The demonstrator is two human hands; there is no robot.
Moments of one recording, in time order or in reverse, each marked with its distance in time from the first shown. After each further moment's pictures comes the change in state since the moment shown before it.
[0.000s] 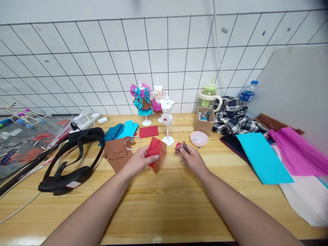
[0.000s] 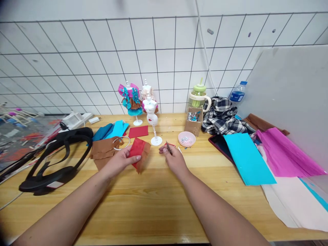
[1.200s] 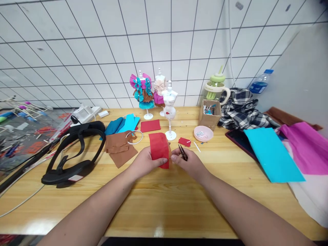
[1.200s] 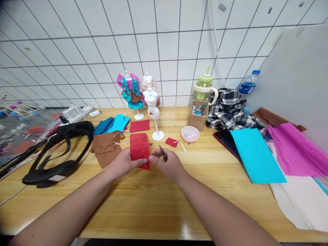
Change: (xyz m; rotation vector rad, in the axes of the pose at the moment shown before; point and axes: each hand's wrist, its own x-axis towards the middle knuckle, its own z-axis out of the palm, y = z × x) left_hand -0.011 0.000 0.019 0.257 0.006 0.003; right_hand -0.023 -0.013 0.019 -0.213 -0.153 0.016
